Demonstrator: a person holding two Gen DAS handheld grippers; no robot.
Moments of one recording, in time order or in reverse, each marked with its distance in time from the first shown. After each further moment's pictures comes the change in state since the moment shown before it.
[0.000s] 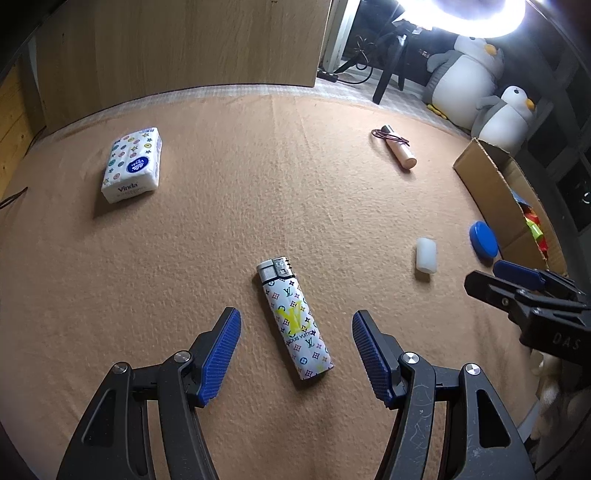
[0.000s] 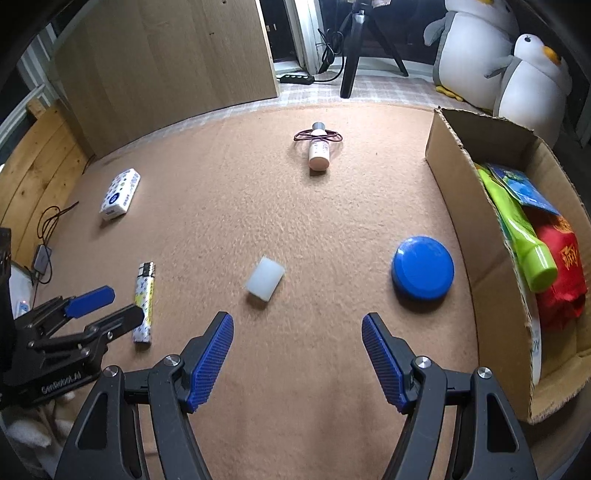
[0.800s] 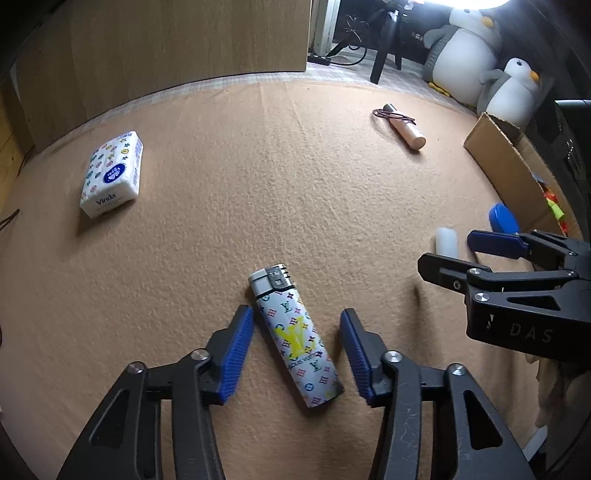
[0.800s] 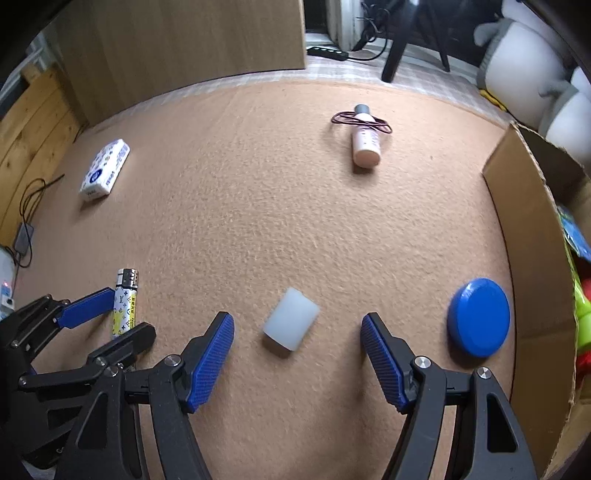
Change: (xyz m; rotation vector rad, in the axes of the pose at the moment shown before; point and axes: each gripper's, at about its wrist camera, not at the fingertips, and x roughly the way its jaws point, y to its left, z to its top) left arm 0.027 -0.003 0.008 0.082 0.030 0.046; right arm 0.051 0.032 0.029 -0.097 0.090 -0.039
